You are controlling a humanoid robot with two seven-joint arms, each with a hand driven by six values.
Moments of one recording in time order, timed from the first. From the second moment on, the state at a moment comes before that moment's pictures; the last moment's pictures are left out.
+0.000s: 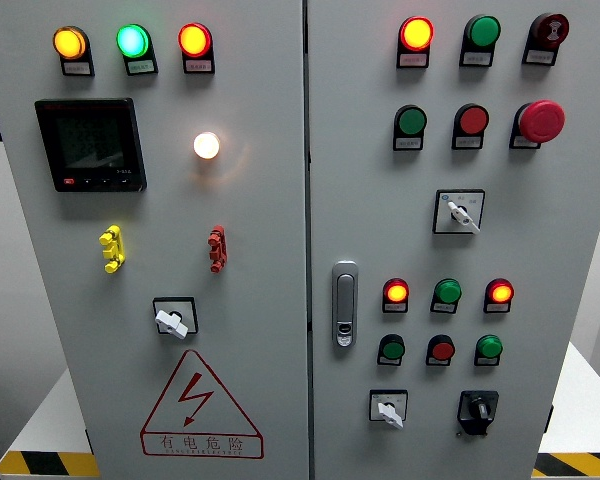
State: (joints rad) left arm -0.04 -0.09 0.02 -0.19 0.04 0.09 0.03; right arm -0.11 0.12 0.19 -0.14 -0.17 0.18 0.21
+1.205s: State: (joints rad) left arm -0.04 -0.09 0.02 -0.19 0.04 0.09 0.03; right arm -0.06 0.12 1.17 -0.13 -1.03 0.36 0.11
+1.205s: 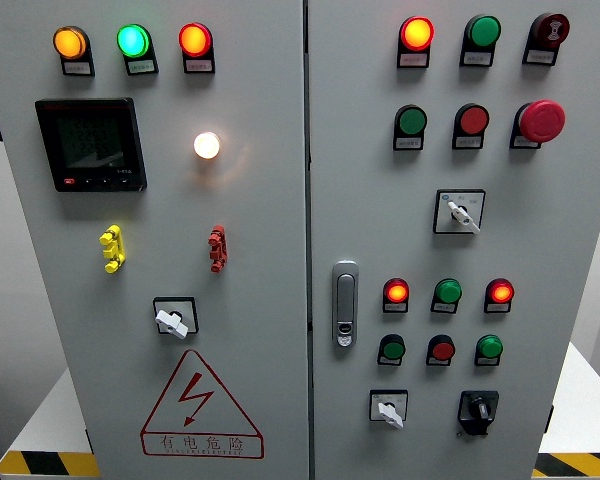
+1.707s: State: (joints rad) left arm -0.04 -0.09 0.02 -0.19 0.04 0.09 0.03; right arm -0.06 0.03 1.36 0.20 -1.24 0.35 0.26
